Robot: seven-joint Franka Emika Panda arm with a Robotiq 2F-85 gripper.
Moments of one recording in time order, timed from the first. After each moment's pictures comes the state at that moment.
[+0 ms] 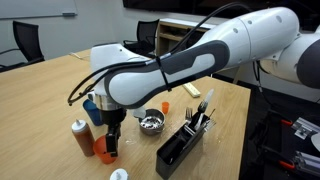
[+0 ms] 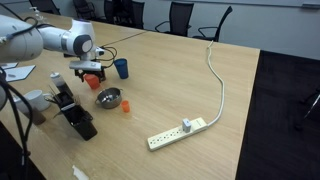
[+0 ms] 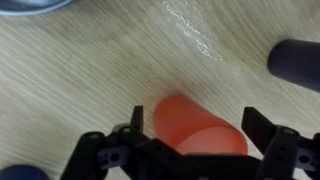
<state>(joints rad) 0.49 1.35 0.27 -0.63 -0.05 1.97 -0.30</state>
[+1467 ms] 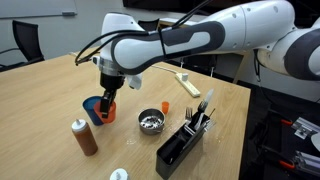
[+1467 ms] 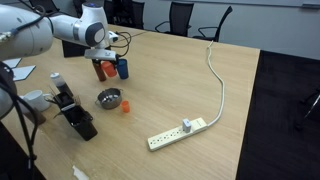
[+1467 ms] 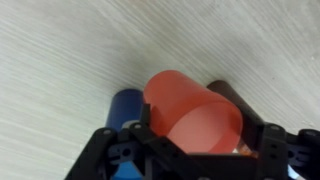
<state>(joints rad) 0.40 1.34 0.24 -0.53 -0.05 2.07 -0.30</state>
